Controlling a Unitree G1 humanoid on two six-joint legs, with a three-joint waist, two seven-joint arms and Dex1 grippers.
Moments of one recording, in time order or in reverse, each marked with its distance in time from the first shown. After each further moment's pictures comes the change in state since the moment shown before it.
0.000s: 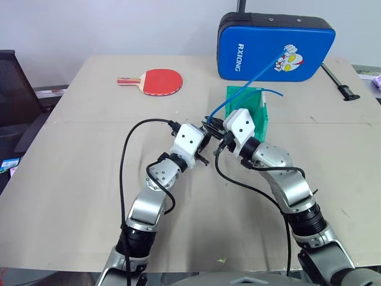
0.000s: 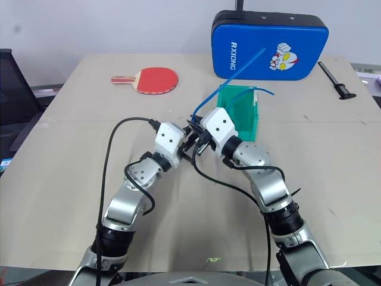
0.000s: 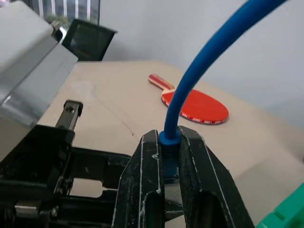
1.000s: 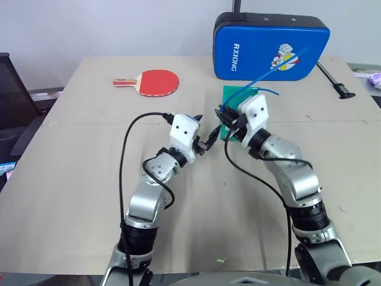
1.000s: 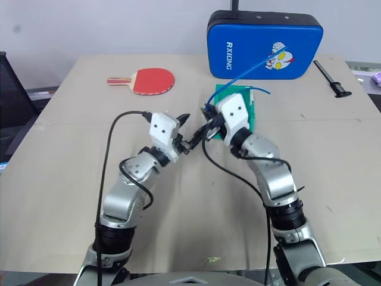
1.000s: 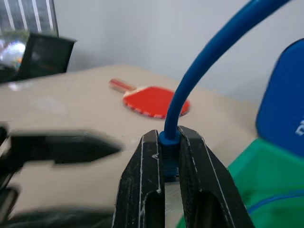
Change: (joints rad) left arm -0.037 0.020 0.081 -0.117 -0.168 0.169 -0.098; right arm -0.120 0.016 -0.216 -0.003 0.143 0.159 -0.039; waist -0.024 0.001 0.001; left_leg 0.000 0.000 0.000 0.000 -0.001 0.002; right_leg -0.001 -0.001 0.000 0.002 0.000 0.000
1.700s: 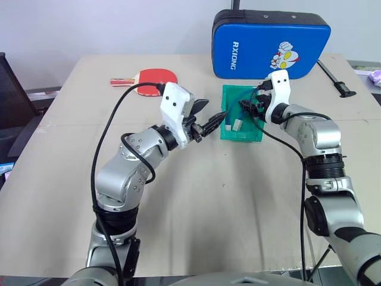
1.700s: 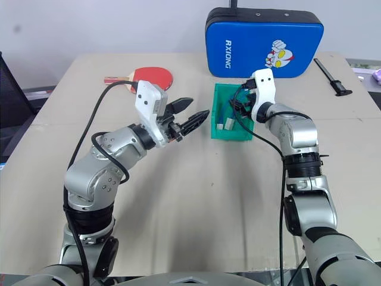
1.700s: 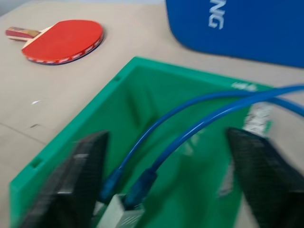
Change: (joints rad) left arm -0.211 0.093 0.107 -0.126 -0.280 0.370 -0.020; right arm -0.260 -0.158 -0.154 0.454 0.065 0.270 -0.038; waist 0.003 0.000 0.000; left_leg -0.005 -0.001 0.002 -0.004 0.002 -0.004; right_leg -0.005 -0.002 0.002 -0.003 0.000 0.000
